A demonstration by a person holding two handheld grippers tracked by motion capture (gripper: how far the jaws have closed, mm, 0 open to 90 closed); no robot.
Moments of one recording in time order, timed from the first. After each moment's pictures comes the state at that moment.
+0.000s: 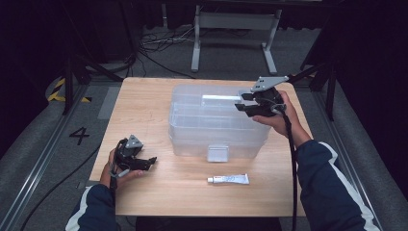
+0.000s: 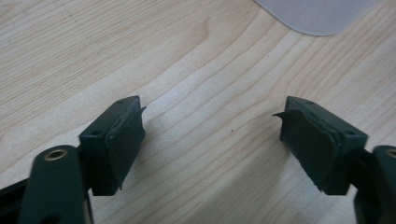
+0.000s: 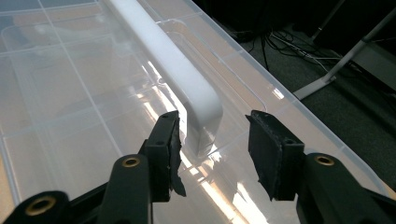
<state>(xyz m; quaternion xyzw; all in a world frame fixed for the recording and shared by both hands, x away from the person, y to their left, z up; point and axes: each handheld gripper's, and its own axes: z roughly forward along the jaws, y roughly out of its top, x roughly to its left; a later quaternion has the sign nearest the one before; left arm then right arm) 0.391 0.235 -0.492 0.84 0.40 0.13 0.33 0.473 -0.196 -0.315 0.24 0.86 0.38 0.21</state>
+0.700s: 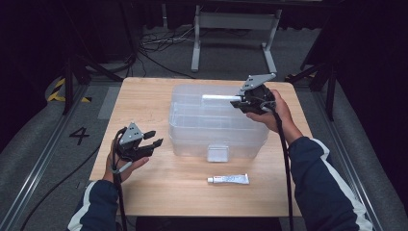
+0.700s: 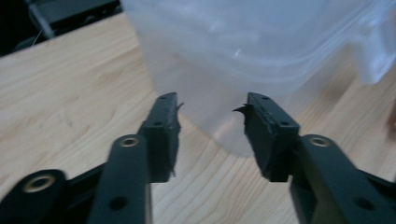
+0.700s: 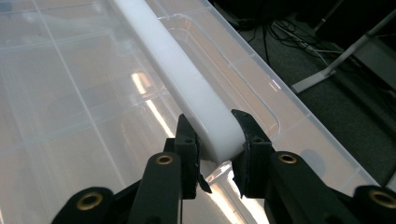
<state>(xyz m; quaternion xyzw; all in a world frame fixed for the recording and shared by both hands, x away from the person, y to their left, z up) 0.384 0.215 -0.426 0.80 0.32 0.19 0.46 0.481 -0.175 -0.314 0.23 0.88 0.35 0.21</state>
